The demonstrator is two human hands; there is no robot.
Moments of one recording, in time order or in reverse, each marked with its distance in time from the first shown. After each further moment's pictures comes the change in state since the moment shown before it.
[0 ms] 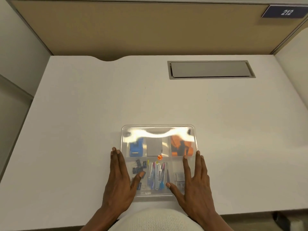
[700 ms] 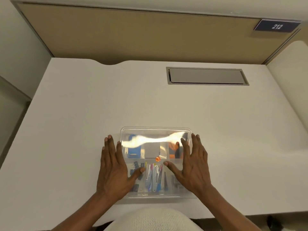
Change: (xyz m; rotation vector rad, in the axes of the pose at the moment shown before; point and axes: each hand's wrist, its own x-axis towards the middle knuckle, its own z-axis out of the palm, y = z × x) left_hand 0.032 0.010 -0.029 0.243 0.132 0.188; right_hand 0.068 -0.006 -0.028 -0.089 0.107 -0.117
